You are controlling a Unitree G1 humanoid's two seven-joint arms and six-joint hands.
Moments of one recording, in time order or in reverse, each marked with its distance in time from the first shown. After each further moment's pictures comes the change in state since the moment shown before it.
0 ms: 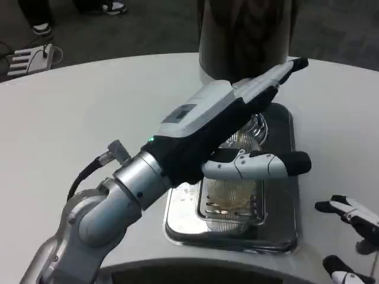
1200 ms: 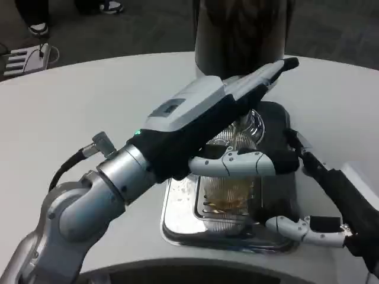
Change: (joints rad) left arm 0.004 0.059 0.047 -0.071 -0.024 0.046 -0.062; right arm -0.488 0.124 0.323 0.463 0.007 -0.036 -0.267
